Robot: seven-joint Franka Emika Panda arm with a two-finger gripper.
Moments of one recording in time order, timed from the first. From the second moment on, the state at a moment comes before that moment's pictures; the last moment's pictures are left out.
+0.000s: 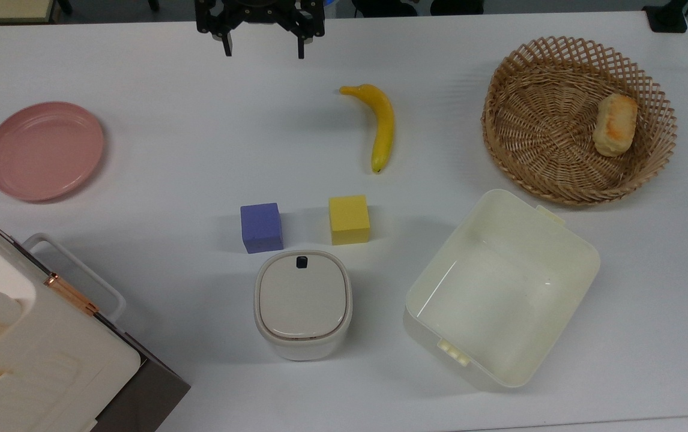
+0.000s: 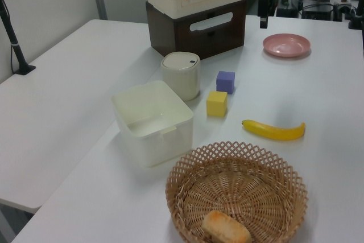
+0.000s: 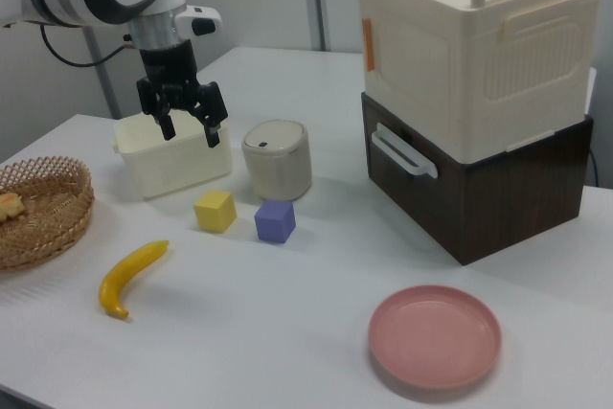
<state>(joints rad) 0.07 0.04 -0.04 -1.63 -0.04 1.66 0.01</state>
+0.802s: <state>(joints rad) 0.07 0.04 -0.04 -1.63 -0.04 1.66 0.01</state>
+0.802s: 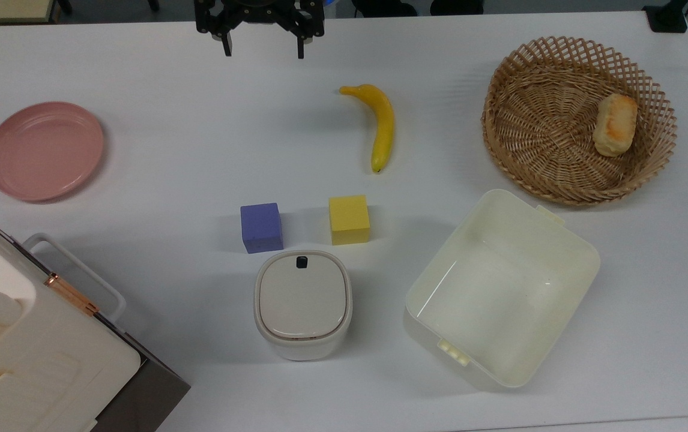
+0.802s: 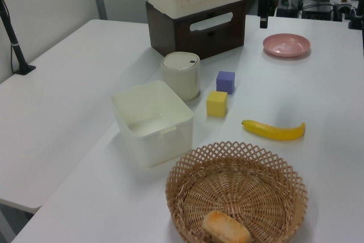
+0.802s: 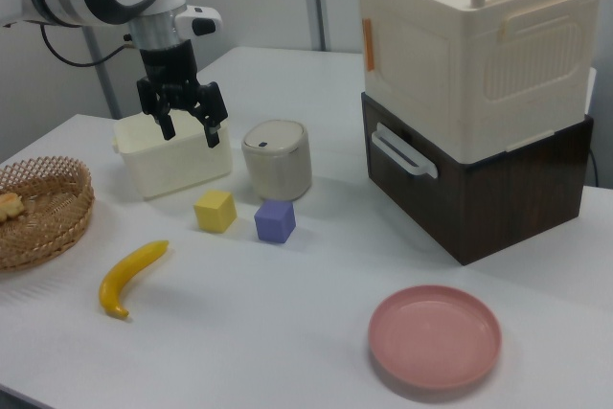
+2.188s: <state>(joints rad) 0.02 0.07 -0.04 -1.63 -0.08 1.73 -0.83</state>
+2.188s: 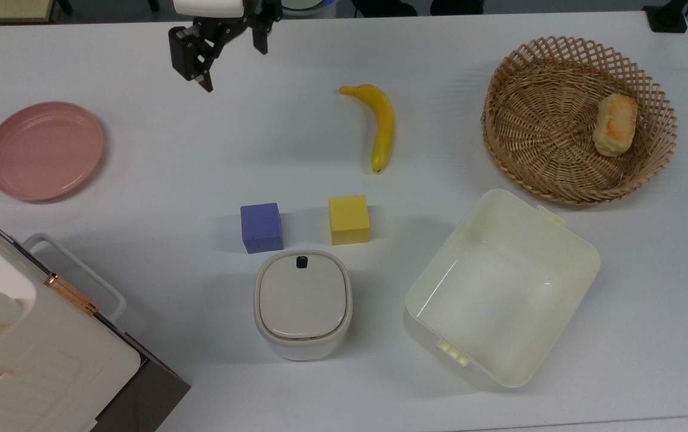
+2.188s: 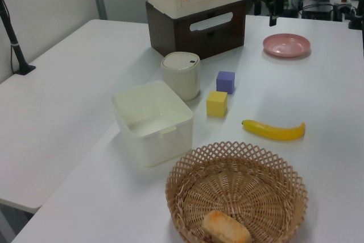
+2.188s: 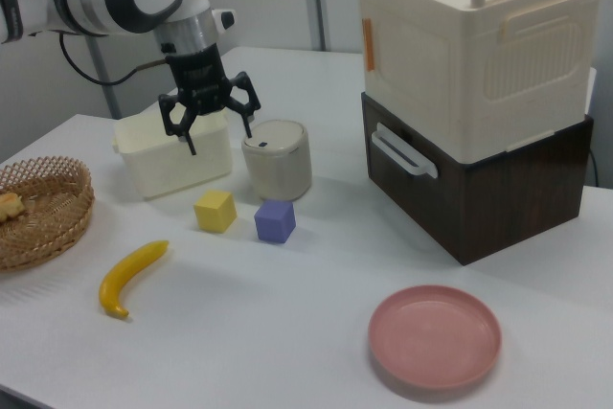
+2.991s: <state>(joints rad) -0.09 0.25 -0.04 -1.64 -0.32 2.28 -0.89</state>
